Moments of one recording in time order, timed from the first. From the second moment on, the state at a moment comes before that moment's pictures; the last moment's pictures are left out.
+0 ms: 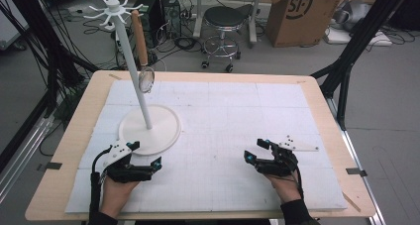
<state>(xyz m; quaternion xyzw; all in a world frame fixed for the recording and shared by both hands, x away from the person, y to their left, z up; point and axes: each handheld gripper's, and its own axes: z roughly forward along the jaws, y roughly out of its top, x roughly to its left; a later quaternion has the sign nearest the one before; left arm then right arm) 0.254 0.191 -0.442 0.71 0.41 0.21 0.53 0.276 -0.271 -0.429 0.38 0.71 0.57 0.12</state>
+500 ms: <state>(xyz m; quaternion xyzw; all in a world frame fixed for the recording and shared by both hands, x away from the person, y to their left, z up) 0.257 0.191 -0.442 0.70 0.41 0.21 0.54 0.274 -0.276 -0.430 0.39 0.71 0.57 0.12</state>
